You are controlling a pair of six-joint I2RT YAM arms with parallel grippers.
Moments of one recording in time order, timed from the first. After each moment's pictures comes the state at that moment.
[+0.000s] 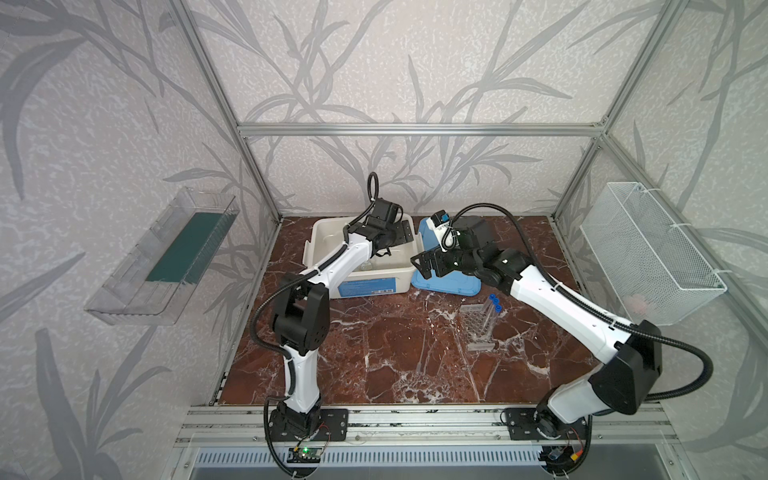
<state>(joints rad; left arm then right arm) -0.43 1.91 1.67 -0.49 -0.07 -0.58 0.66 1.50 1.41 -0.47 -0.11 0.18</state>
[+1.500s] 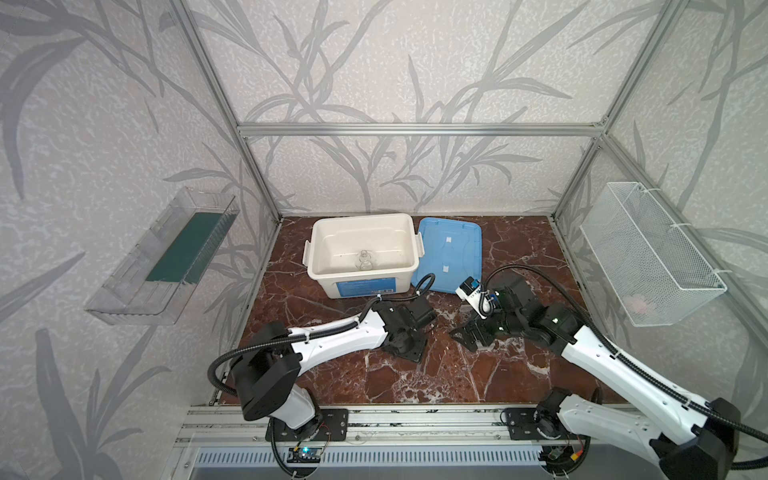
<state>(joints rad) -0.99 1.56 1.02 -0.79 0.05 -0.63 0.67 1.02 0.88 -0.72 -0.28 0.06</state>
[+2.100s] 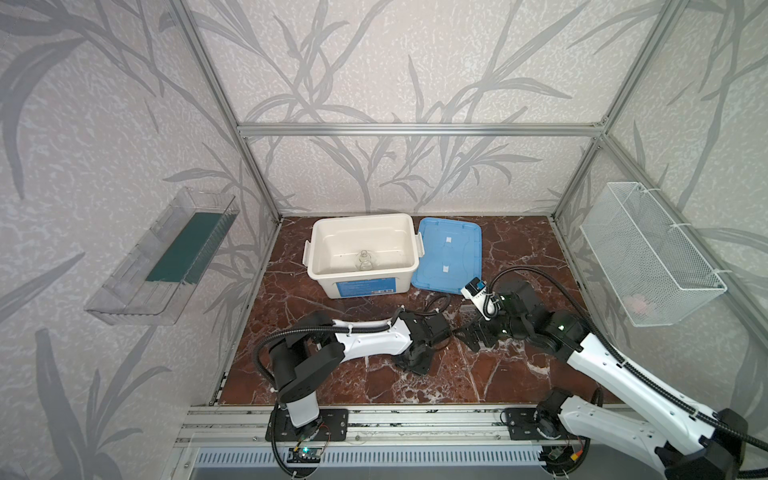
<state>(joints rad) -1.07 1.75 1.05 -0.79 0.02 -0.68 0.67 0.96 0.83 -0.69 -0.21 0.06</state>
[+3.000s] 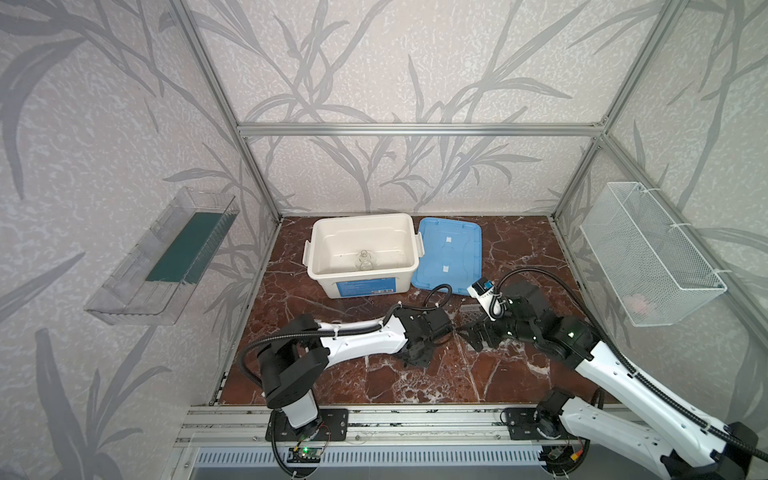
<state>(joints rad) -1.08 1.63 1.08 -0.81 -0.09 -0.69 0.67 0.89 0.82 -0.67 -0.18 0.10</state>
